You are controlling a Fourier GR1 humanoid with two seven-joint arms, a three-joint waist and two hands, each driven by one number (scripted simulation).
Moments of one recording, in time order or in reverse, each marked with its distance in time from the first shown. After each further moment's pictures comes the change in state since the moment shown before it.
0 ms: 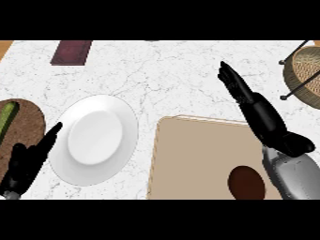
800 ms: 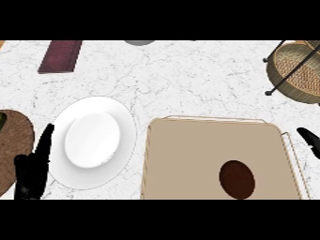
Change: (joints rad) left arm 0.074 -0.186 0.082 -0.039 -0.069 0.305 -0.086; right arm 0.379 -0.037 -0.440 -0.299 -0.023 -0.360 0.133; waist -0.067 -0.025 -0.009
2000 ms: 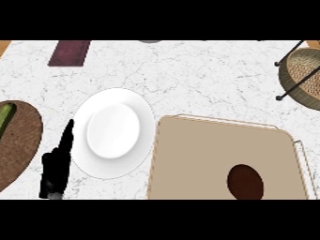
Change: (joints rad) left arm -0.050 -0.110 -0.051 0.019 -0.080 0.025 -0.014; right arm 0.309 -0.466 0.286 -0.562 0.353 0.269 0.885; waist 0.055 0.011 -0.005
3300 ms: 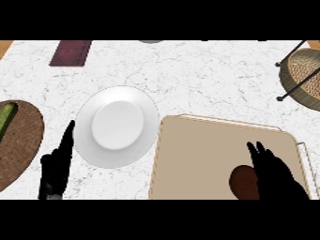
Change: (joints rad) left arm 0.021 -0.016 0.023 -0.023 -0.031 -0.044 0.017; right arm -0.327 0.260 0.586 0.261 0.556 0.143 0.297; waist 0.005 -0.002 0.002
